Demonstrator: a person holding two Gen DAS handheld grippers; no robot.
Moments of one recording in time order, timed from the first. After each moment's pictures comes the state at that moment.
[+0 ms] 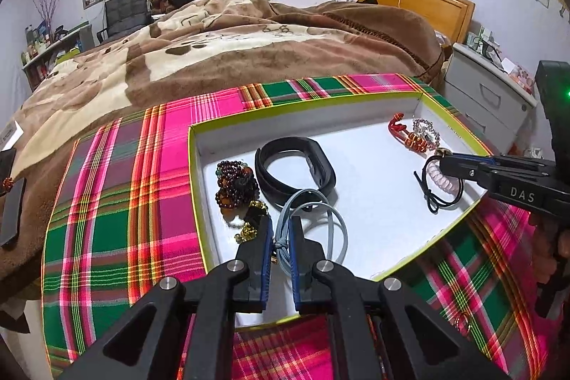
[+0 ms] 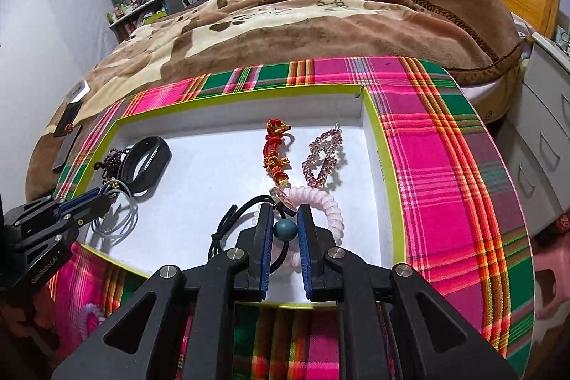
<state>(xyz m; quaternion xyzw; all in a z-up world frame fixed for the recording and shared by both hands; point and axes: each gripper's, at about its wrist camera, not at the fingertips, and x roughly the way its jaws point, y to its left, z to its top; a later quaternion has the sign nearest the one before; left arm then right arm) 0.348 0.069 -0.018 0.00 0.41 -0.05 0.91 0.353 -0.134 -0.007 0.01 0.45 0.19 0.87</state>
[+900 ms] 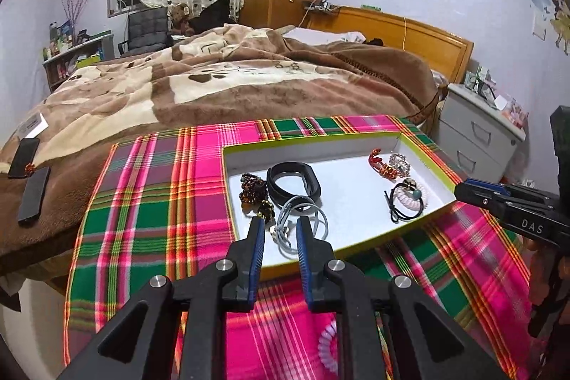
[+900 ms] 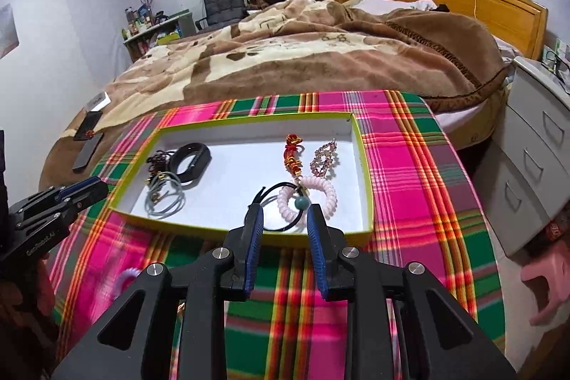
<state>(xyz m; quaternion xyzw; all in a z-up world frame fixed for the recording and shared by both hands) 0.275 0.080 0.032 -0.04 0.35 -0.03 0.94 0.285 -0.149 0.041 0.01 0.39 0.20 0.90</state>
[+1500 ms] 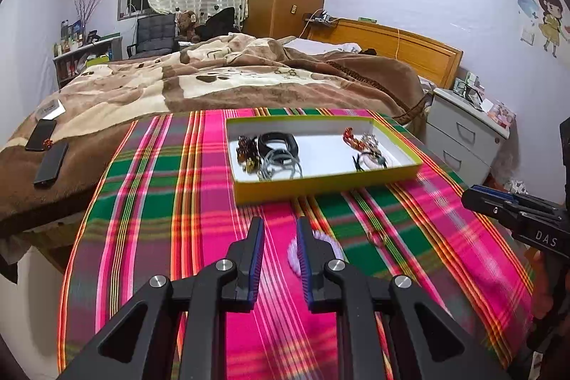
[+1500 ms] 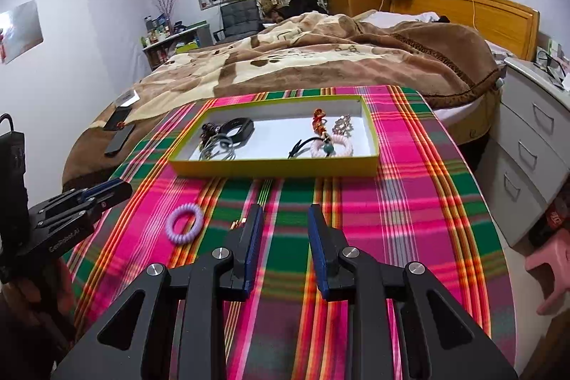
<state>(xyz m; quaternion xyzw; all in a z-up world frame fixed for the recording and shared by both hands) 0.177 0.060 0.027 -0.05 0.32 -0.02 0.94 0.179 -0.159 0.050 0.01 0.36 0.22 0.91</state>
